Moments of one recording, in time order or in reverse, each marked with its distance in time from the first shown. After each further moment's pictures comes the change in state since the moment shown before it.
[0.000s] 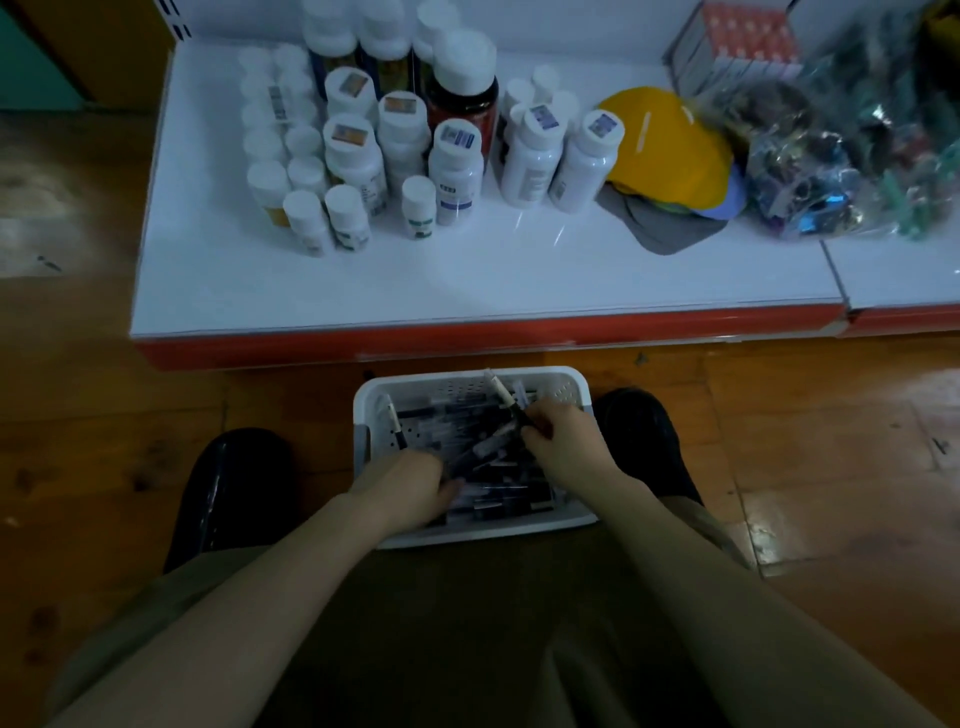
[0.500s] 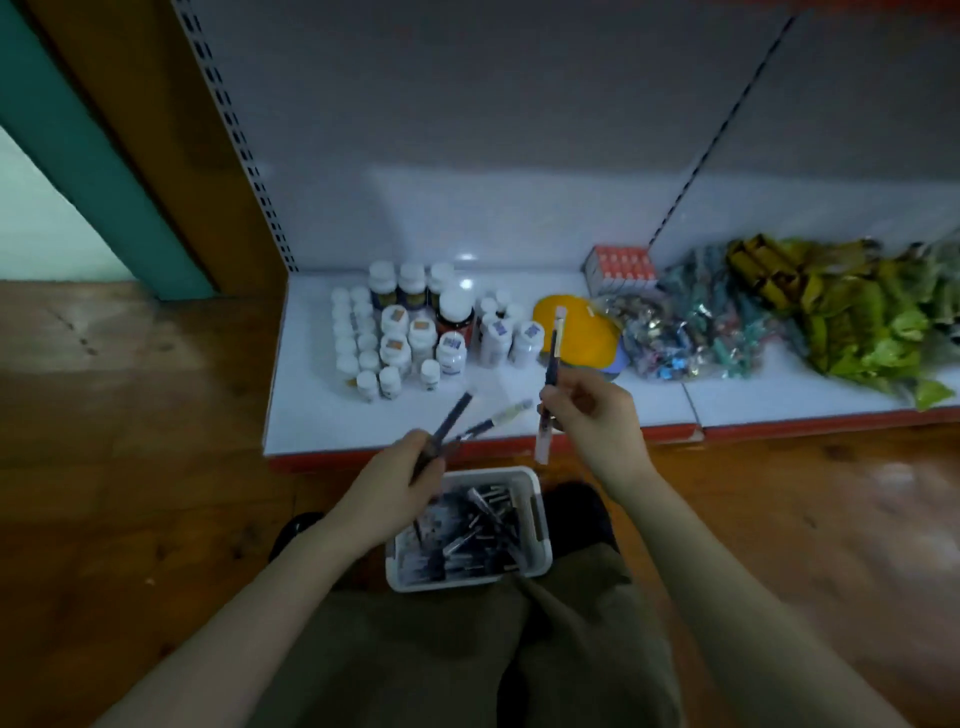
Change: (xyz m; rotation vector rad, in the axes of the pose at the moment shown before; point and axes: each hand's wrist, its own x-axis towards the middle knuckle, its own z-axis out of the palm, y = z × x) left_hand -0.175 0.079 -0.182 -0.605 0.491 0.100; right_hand -0.146 -0.139 -0.198 0.535 0.402 -0.289
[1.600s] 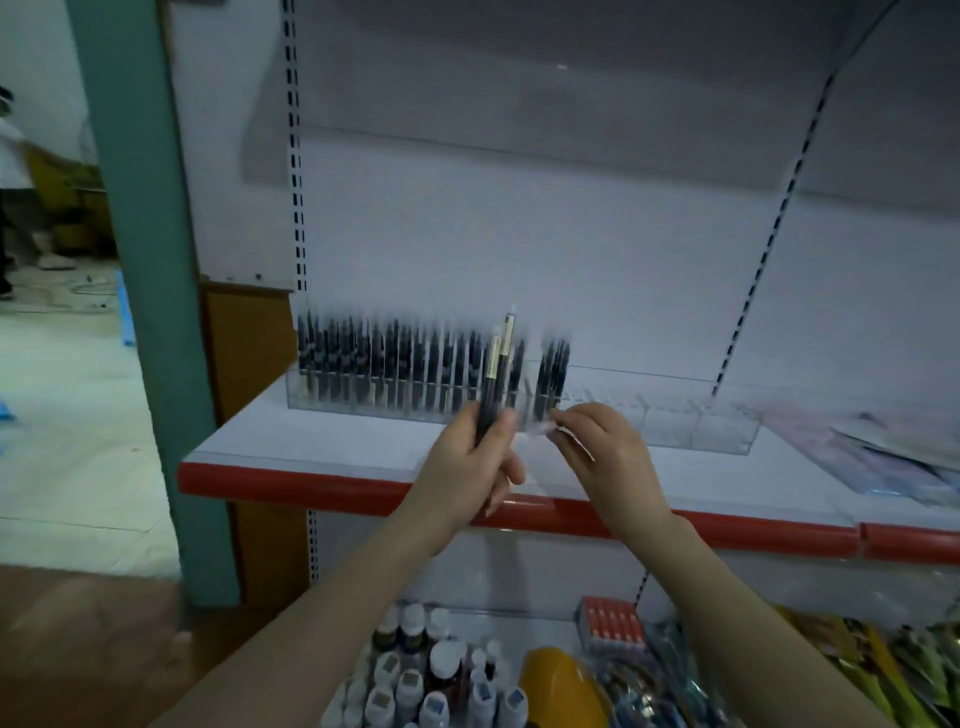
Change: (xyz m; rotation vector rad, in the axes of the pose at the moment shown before) left_hand 0.026 0.332 -0.173 -0.563 0.384 0.481; right_hand 0.127 -0.263 -0.145 -0.589 0.484 -1.213
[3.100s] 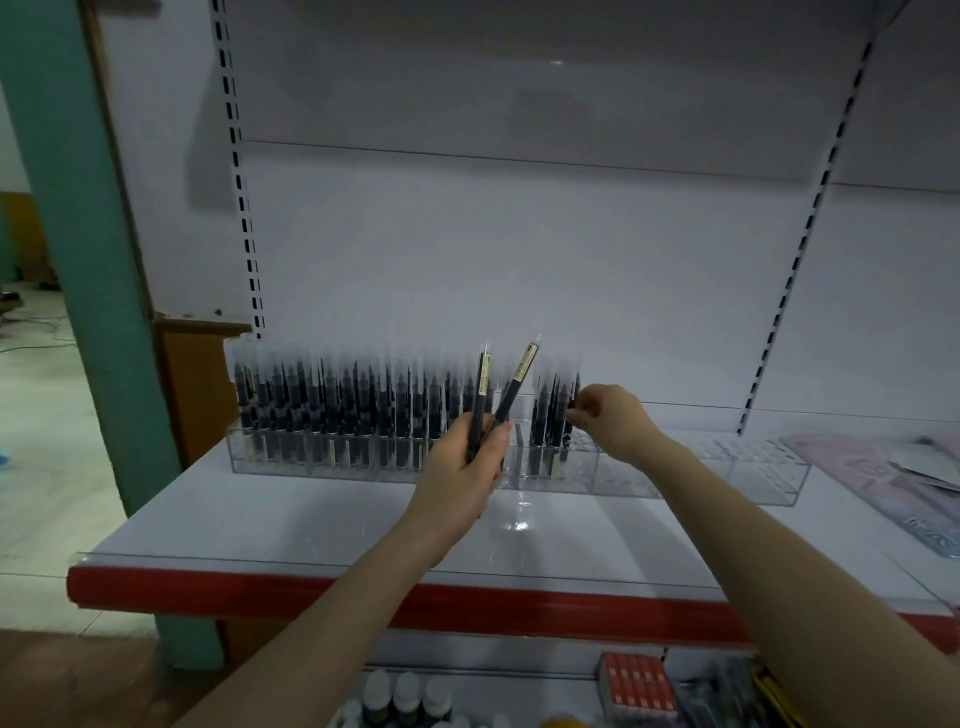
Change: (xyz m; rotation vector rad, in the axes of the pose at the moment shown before) left_hand 0.099 -0.036 0.005 0.144 0.062 0.060; right_hand 0.088 0.104 0.051 0.165 -0.586 0.710
